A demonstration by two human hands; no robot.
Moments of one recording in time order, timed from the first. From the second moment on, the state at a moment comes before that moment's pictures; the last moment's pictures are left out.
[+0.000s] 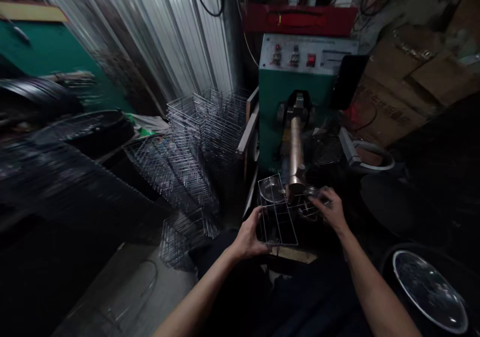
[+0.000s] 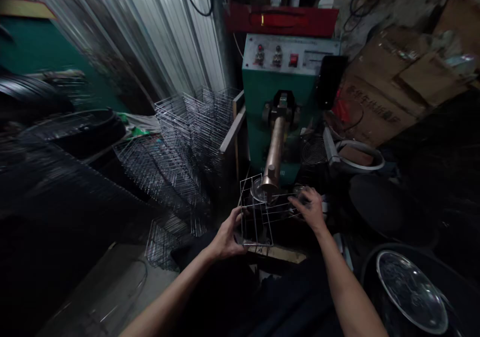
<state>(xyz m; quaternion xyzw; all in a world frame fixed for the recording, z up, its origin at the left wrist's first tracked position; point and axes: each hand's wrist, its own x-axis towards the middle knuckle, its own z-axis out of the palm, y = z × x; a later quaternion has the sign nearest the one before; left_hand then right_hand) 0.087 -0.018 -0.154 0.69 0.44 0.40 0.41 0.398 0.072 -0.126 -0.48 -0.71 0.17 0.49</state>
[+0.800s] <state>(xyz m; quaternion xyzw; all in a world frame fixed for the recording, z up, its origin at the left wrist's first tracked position) 0.090 0.004 -0.149 0.71 0.44 0.40 0.38 0.405 0.090 -0.135 -0.47 -0.71 0.17 0.49</state>
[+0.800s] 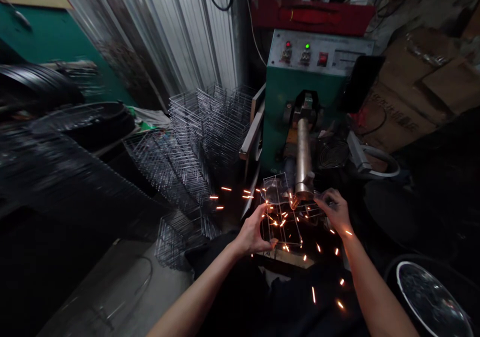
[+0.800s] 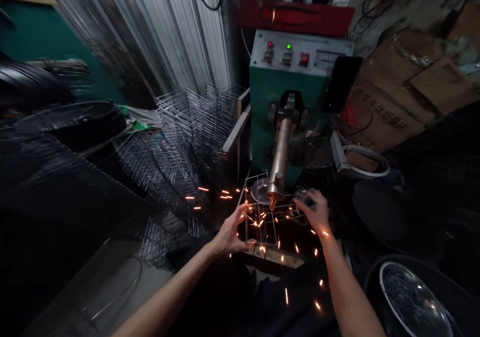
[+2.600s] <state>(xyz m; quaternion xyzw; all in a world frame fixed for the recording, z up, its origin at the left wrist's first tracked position) 0.084 -0.004 -0.042 0.87 0.44 0.21 0.09 0.379 -0.040 -0.050 -0.55 -0.78 0.12 0.26</state>
